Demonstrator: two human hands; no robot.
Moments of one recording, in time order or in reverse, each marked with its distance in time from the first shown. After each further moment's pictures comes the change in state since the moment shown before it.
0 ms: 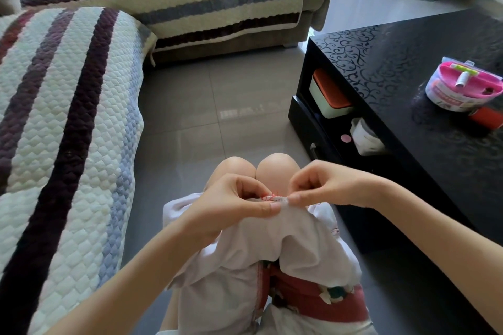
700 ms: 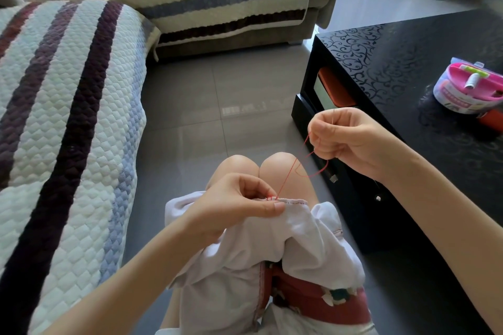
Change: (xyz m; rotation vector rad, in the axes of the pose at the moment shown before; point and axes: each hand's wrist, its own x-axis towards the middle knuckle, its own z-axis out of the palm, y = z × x) left_hand 0.002 -0.001 -0.002 -0.027 0.027 -0.029; right_hand 0.001 -0.034 -0.028 0.477 0.345 -0.237
